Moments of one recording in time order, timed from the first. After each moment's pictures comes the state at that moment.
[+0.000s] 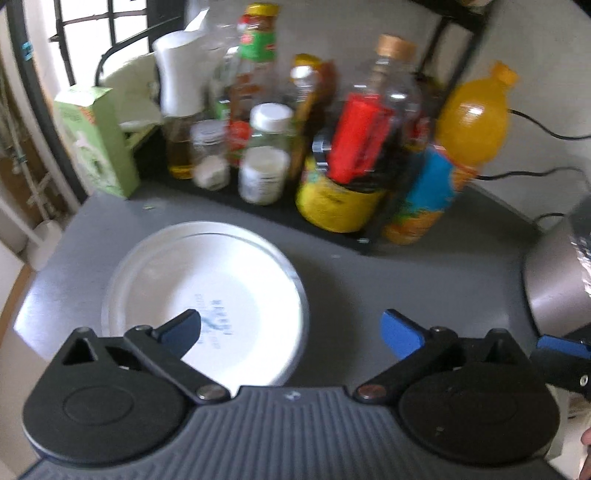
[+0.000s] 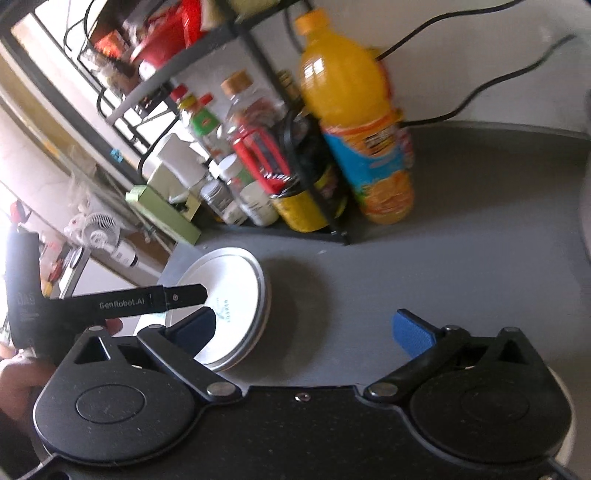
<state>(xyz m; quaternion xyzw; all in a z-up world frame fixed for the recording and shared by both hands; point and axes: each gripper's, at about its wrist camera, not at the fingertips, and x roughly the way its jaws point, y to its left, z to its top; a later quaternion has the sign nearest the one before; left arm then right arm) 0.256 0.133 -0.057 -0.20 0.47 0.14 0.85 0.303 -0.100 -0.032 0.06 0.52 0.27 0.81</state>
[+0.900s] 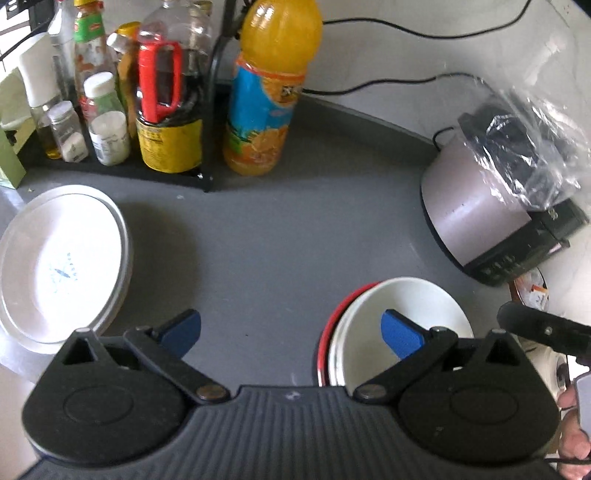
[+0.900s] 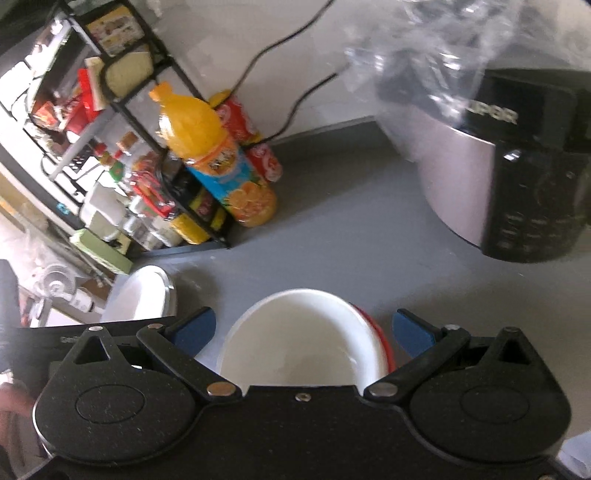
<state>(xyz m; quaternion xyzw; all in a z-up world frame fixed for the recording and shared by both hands) 0.264 -0.012 -0.051 -0.18 0.51 0.02 0.84 0.258 -0.248 -0.027 0.10 0.51 0.16 0.84</state>
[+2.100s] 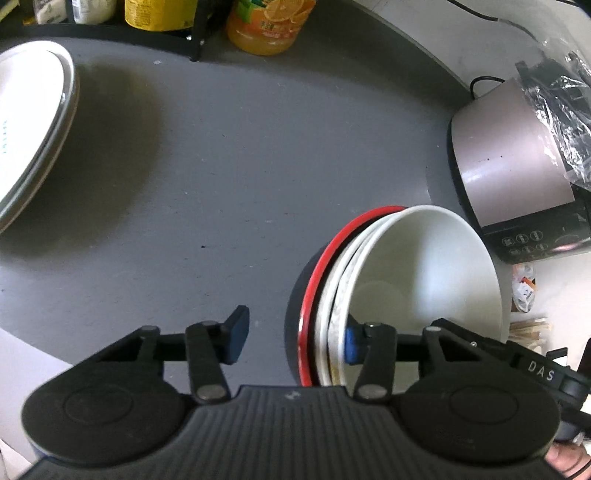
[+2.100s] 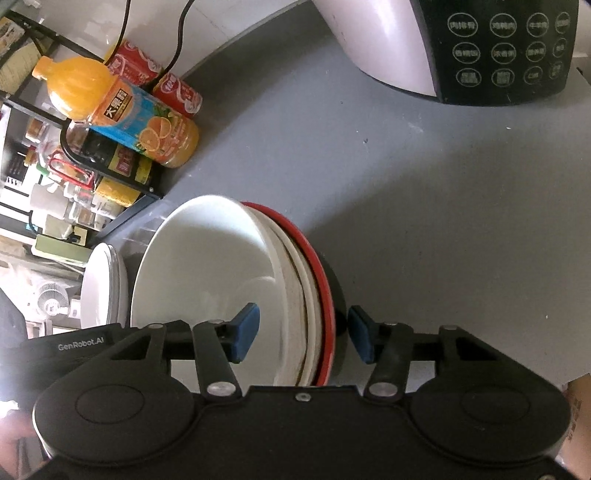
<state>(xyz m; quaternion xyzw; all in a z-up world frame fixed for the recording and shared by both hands) 0.280 -0.028 -0.146 -0.28 0.60 0.01 0.75 0.256 -0.287 -0.120 0.19 0.61 0.10 0.76</state>
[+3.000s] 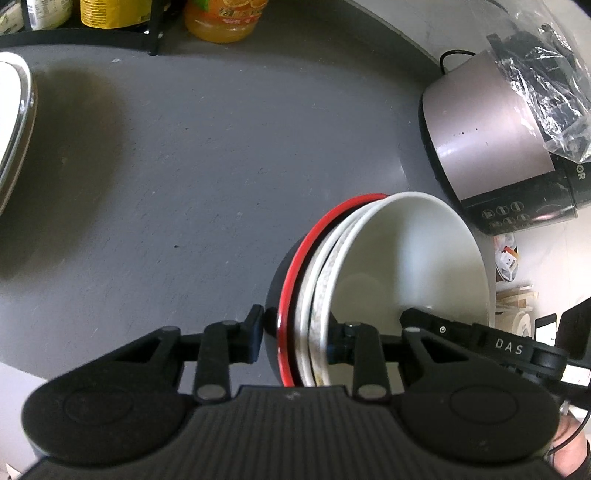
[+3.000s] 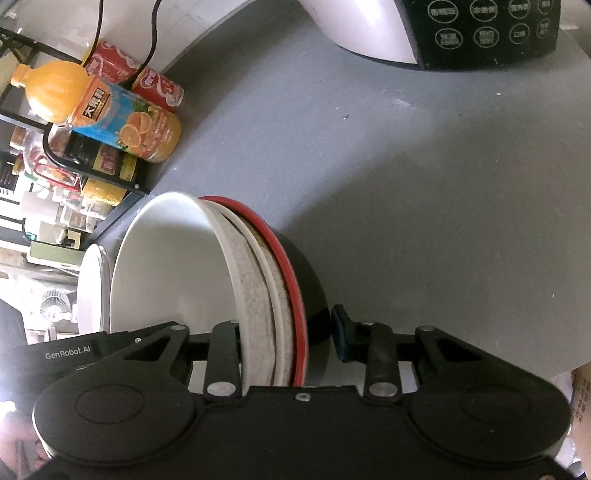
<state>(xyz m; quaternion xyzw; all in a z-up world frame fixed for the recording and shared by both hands) 0.286 -0.036 -0.151 -0.26 0.61 -0.06 0.74 0.259 -0.295 -0.135 0.21 0.63 0.09 0.75</state>
